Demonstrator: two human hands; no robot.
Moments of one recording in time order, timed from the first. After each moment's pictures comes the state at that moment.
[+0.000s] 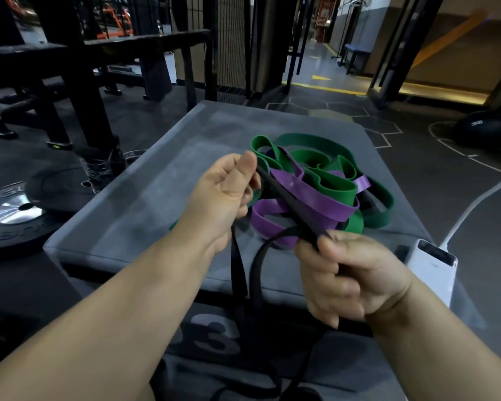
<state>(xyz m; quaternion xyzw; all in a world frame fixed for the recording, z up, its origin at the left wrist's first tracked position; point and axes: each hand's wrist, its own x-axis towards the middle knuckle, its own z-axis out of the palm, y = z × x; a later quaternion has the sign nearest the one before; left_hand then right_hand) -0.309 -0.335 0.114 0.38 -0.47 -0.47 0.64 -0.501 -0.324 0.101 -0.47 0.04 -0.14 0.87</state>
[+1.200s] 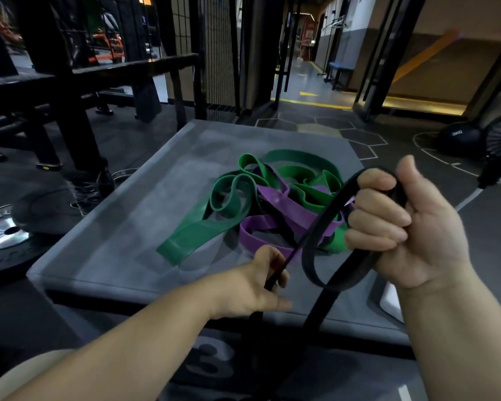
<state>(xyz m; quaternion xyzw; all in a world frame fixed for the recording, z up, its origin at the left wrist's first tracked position) -0.335 -0.324 0.057 0.45 -0.69 -0.53 0.21 -0.546 -0.344 0.149 -0.35 -0.04 -0.33 0.88</state>
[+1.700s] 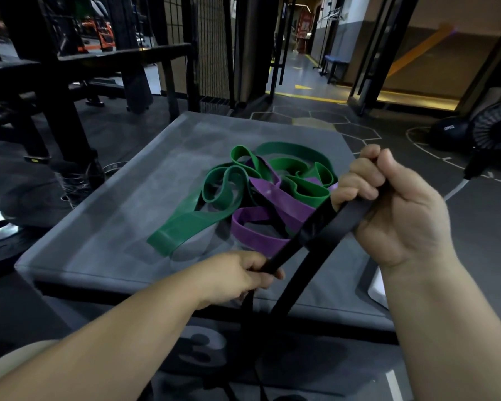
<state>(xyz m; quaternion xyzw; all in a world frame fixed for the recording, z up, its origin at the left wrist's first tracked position) -0.330 -0.318 0.060 0.52 -0.65 -0.52 0.20 -0.538 -0.338 0.154 -0.38 0.10 -0.59 0.71</state>
